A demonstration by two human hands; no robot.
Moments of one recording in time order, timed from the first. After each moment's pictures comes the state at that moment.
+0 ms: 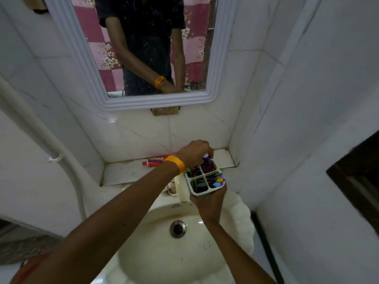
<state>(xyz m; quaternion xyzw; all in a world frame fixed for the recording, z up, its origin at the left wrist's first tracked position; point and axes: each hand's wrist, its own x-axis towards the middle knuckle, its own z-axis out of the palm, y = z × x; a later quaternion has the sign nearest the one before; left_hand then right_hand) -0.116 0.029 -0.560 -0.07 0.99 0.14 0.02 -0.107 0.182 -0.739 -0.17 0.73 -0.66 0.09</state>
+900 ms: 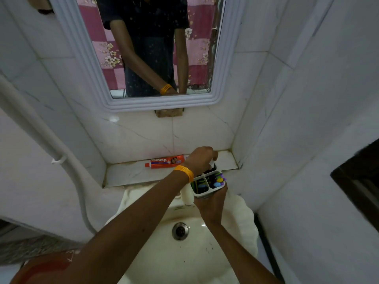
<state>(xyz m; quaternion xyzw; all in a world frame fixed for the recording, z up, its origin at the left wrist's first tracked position) -0.125 0.036 -0.586 -0.12 0.98 0.17 0.00 -0.105 0.172 -0.727 -0.17 0.76 -0.62 0.09</state>
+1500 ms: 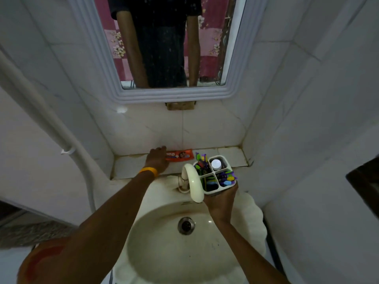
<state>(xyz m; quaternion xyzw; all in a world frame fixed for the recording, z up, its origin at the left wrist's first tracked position) -0.021 -0.087 -0.684 -0.42 0.89 0.20 0.03 -0.104 0.175 -0.719 -0.20 0.72 -0.66 0.12</state>
